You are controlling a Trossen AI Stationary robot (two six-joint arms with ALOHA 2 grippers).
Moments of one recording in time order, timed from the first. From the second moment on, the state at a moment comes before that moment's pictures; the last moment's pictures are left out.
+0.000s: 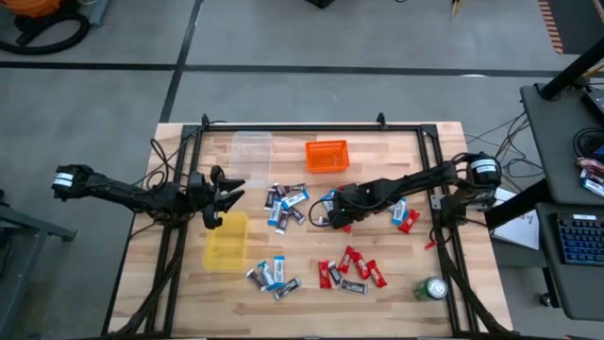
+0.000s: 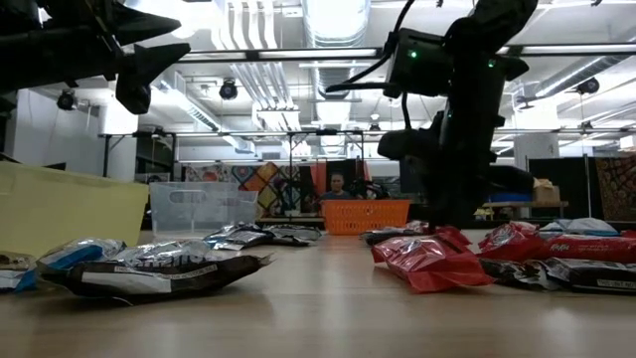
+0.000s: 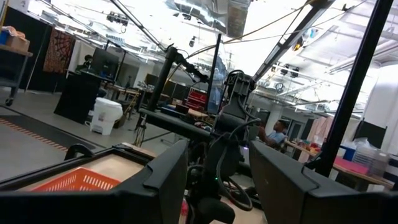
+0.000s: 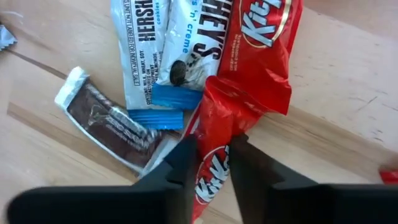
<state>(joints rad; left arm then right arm) -0.14 0.66 0.02 0.98 -0.33 -0.24 -0.01 1.71 0.93 -0.51 0.03 1.16</state>
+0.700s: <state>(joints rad) -0.14 0.71 0.02 0.97 -0.33 -0.28 -0.01 1.44 0.92 -0.51 0.10 0.97</state>
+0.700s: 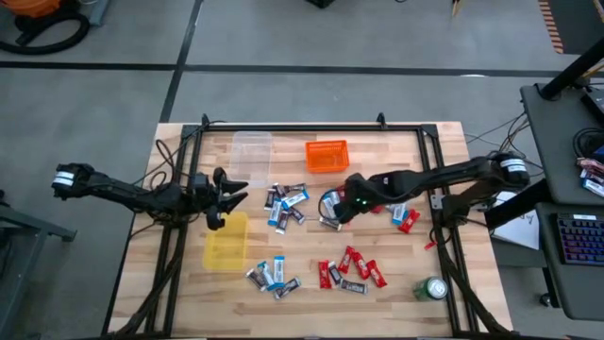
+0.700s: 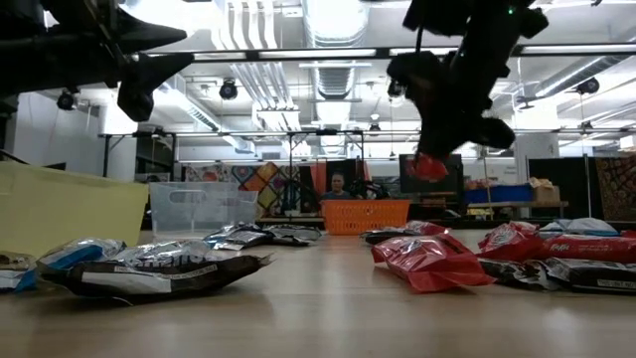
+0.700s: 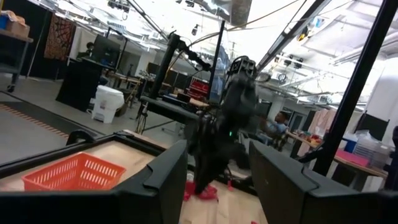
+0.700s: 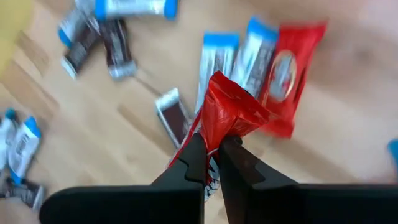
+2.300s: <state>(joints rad) -0.14 0.91 0.03 1.02 -0.33 -0.38 -0.29 1.49 0.93 -0.02 0.18 0.40</state>
